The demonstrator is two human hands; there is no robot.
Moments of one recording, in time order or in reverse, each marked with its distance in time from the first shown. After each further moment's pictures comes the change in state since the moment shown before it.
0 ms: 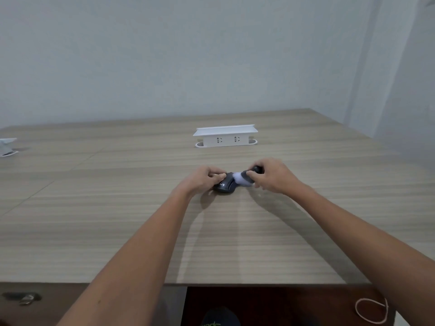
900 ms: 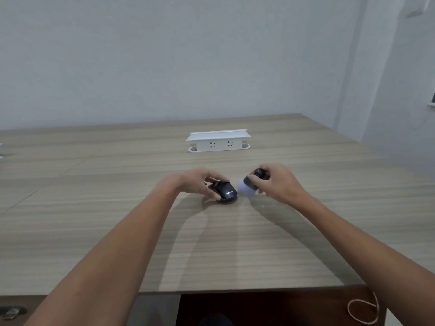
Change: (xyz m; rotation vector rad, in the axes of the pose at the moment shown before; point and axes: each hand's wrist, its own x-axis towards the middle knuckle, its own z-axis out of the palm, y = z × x) left_hand 0.018 0.008 -0.025 0.291 -0.405 0.092; right_hand -0.027 0.004 -0.015 0.089 0.116 0.035
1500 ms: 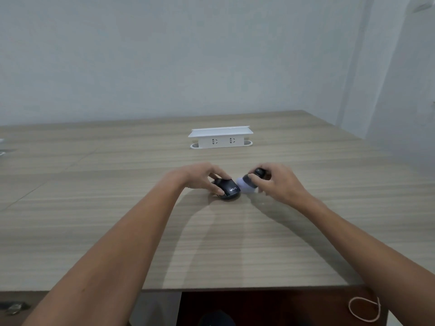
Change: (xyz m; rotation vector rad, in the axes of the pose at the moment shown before) left_hand 0.002 0.007 -0.003 0.143 0.037 0.038; right_hand -0.005 -0.001 0.005 0.058 -0.009 -0.071
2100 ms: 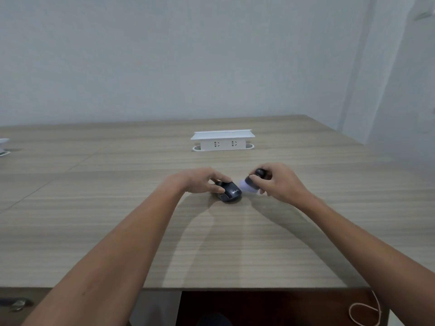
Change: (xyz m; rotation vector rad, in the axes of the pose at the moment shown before) left_hand -0.007 -0.004 0.002 0.079 -0.007 0.024; right_hand 0.006 -0.006 -0.005 -0.044 -0.036 0.002
